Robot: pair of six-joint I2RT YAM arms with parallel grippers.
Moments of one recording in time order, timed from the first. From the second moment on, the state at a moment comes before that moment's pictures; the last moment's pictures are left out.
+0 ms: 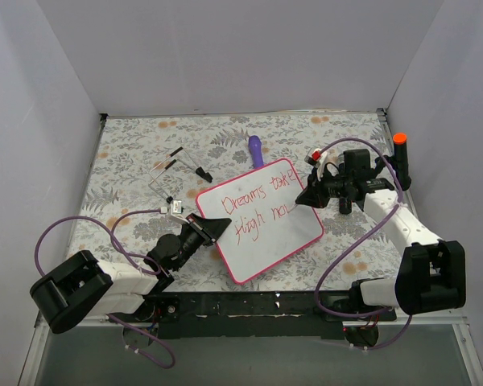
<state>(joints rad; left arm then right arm) -0.83 1.18 0.04 1.17 -0.17 -1.10 0.18 1.30 0.87 -0.40 -0.88 -0.43</state>
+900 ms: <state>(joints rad) -0.82 1.19 0.04 1.18 -0.19 -1.11 0.18 1.43 1.01 -0.41 -0.83 -0.42</state>
